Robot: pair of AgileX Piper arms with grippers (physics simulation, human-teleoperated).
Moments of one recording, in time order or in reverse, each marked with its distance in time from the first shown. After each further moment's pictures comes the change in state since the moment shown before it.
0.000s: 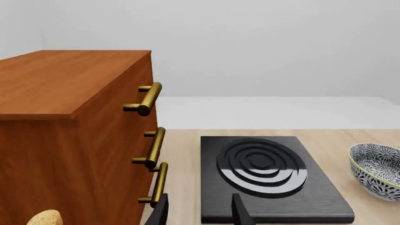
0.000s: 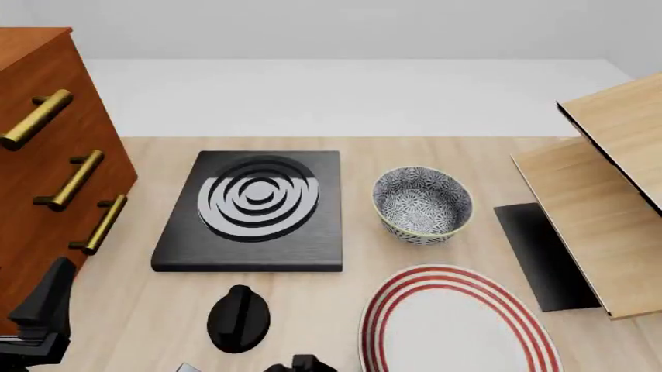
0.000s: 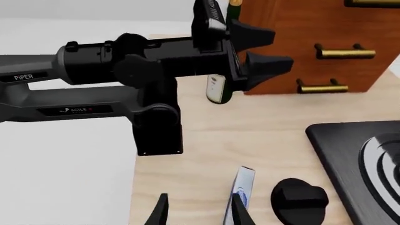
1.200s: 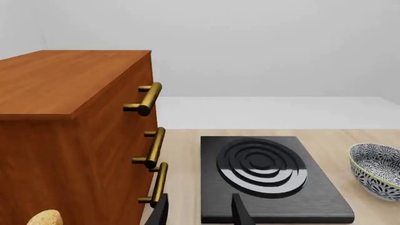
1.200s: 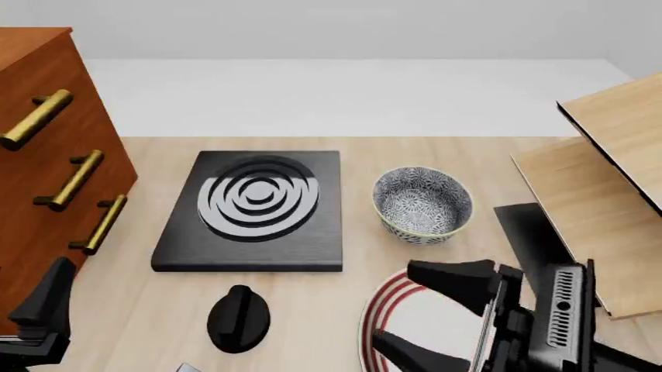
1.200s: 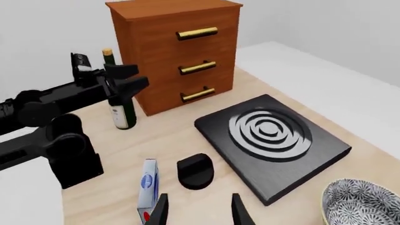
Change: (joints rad) left arm 0.000 0.000 0.000 0.000 0.000; right arm -0.406 -0.716 0.291 0.215 0.072
